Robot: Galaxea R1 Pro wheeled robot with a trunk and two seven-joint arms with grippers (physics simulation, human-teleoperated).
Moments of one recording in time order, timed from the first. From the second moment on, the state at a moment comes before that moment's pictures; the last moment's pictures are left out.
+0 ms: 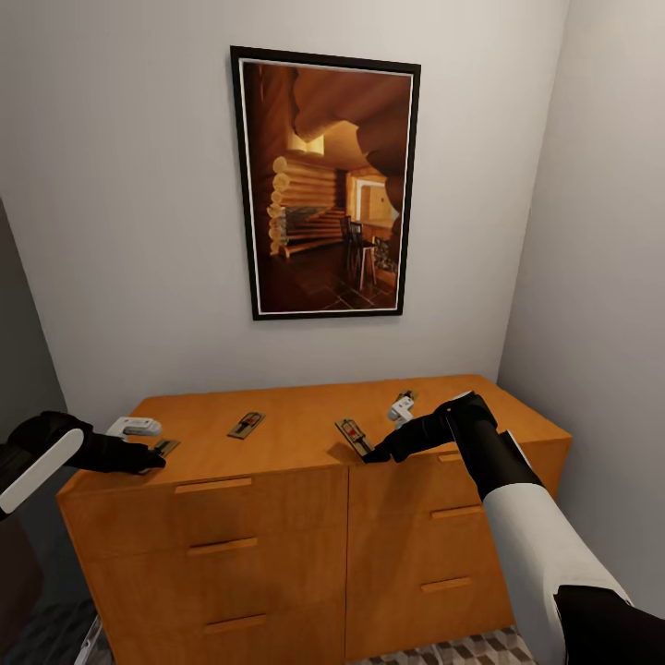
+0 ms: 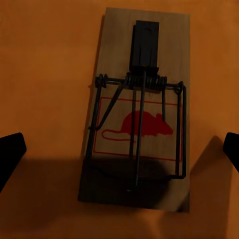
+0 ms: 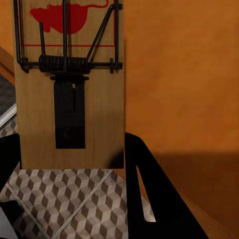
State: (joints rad) left arm -0.80 0.69 -0.50 -1.10 0.75 1.03 -0.12; right arm -0.89 0.04 -0.08 -0.89 0.73 0.71 1.28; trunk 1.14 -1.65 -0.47
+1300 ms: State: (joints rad) left arm -0.81 0.70 -0.54 -1.11 0.75 1.04 -0.11; right arm -0.89 0.04 -0.08 -0.89 0.73 0.71 1.28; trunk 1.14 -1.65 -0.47
